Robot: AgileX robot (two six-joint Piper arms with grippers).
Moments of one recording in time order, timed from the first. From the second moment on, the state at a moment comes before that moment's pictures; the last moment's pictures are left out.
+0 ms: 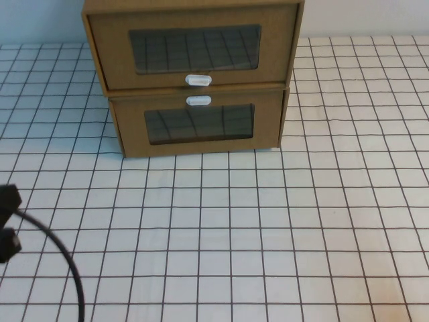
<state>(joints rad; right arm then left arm) 0.09 -0.01 0.03 0.19 0.36 -0.10 -0.07 0.53 -0.54 -0.50 0.56 0.24</state>
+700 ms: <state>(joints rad) 0.09 -0.01 0.03 0.19 0.36 -0.10 -0.13 1.59 -1.83 -0.64 0.94 0.61</state>
